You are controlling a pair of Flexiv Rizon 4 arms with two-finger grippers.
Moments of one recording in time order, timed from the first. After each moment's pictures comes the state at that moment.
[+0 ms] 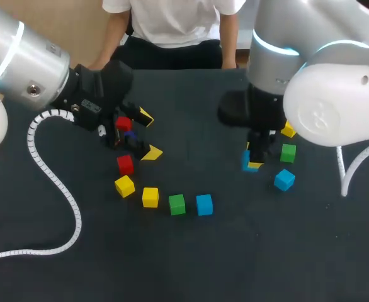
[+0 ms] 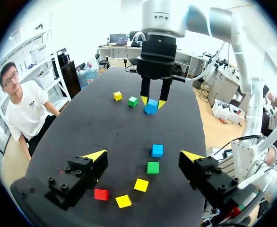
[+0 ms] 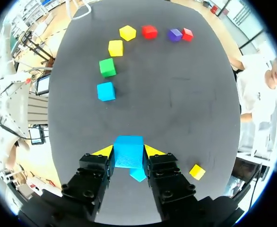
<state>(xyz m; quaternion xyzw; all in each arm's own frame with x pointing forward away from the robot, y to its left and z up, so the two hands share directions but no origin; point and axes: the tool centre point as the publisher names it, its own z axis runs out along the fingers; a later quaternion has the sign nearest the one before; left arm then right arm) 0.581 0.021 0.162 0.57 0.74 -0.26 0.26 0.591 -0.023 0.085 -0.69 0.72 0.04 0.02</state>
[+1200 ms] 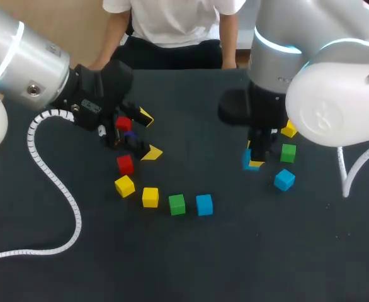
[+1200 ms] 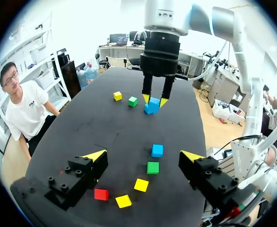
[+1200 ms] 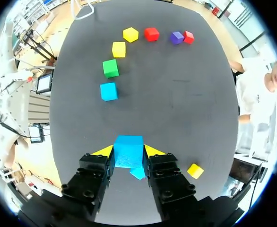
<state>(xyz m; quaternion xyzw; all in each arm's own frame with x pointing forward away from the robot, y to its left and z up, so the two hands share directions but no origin) 0.581 0.021 0.162 0.57 0.74 -0.26 0.26 0.593 -0.025 0.096 -0.69 0.72 0.03 0.02</state>
